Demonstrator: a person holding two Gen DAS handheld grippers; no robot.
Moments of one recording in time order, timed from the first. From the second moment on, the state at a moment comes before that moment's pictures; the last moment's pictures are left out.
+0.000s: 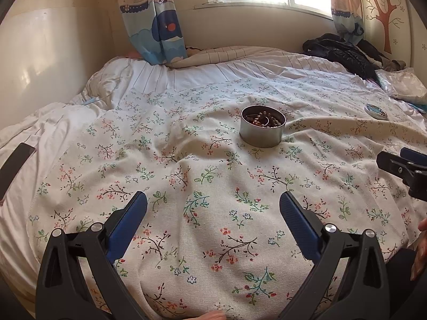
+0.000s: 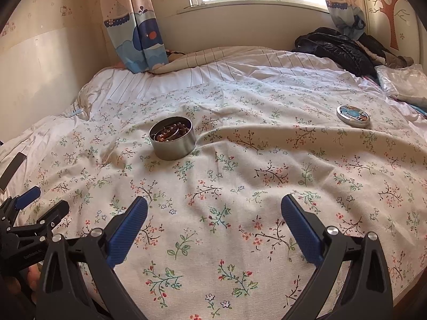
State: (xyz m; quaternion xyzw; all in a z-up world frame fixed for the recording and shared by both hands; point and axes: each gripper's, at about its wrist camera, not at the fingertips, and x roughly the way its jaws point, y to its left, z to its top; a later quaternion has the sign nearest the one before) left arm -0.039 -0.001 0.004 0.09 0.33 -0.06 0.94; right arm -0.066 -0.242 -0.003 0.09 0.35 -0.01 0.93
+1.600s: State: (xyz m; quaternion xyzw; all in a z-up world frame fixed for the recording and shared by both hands) left arm -0.041 0.000 0.006 0.08 0.33 -0.06 0.94; right arm -0.065 -0.242 -0.005 0.09 0.36 -0.01 0.93
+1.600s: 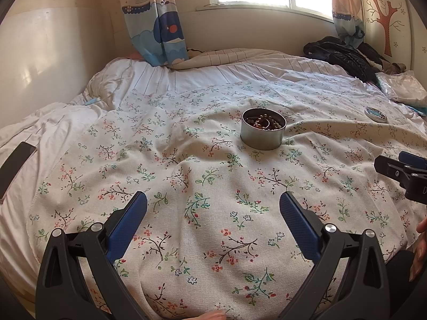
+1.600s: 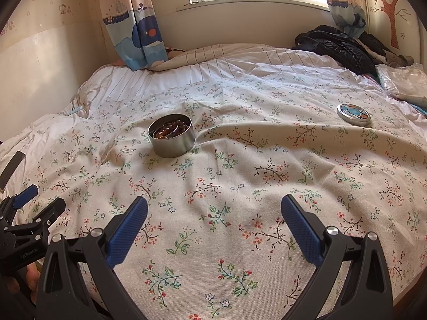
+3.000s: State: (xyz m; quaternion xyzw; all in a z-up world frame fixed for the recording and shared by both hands) left arm -0.039 0.004 0.008 0.08 0.33 -0.05 0.94; right arm -0.064 -0.243 -0.006 0.09 0.36 -0.01 0.93
